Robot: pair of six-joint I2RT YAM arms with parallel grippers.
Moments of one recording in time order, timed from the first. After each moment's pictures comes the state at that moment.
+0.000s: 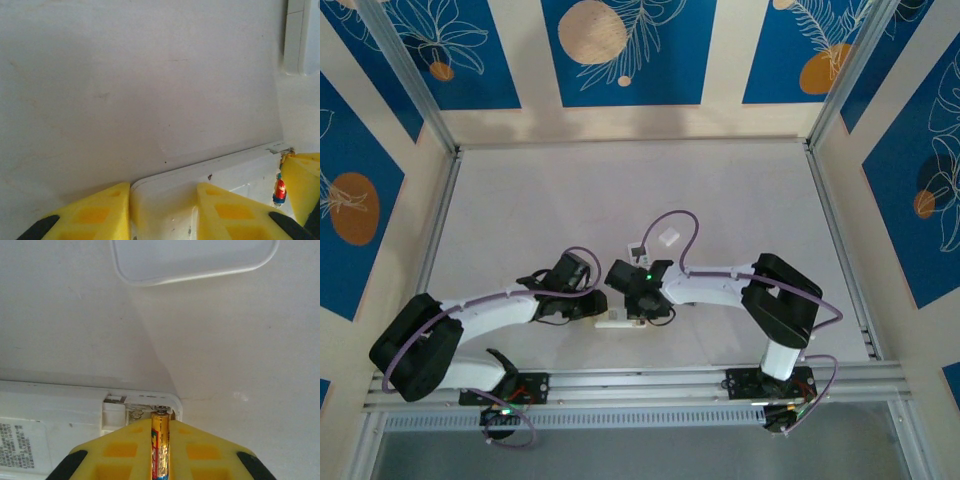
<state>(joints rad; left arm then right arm) -0.70 1.34 0.52 -0.26 0.25 -0.83 1.08 1.75 1.07 -0.71 0.11 1.05</state>
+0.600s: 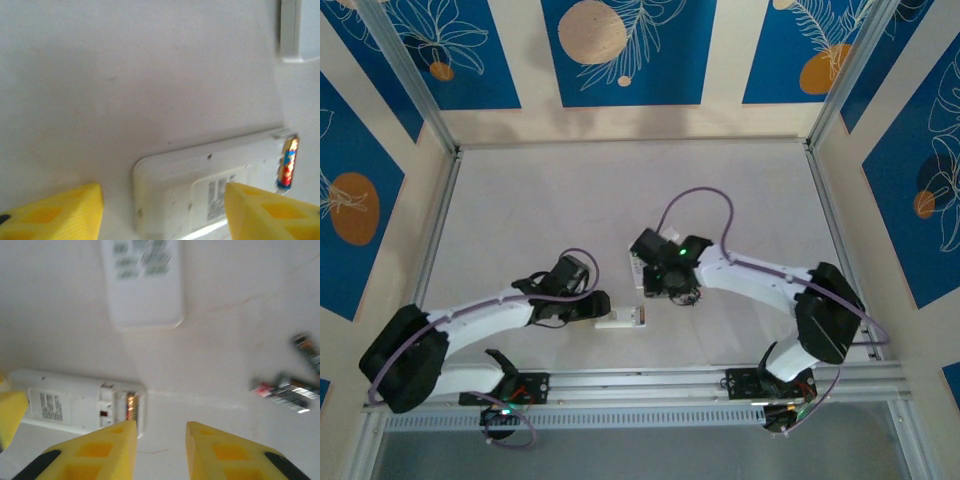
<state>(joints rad) -0.73 1.22 0.53 -0.38 0.17 -0.80 0.89 1.51 1.10 -0.86 0.07 0.83</state>
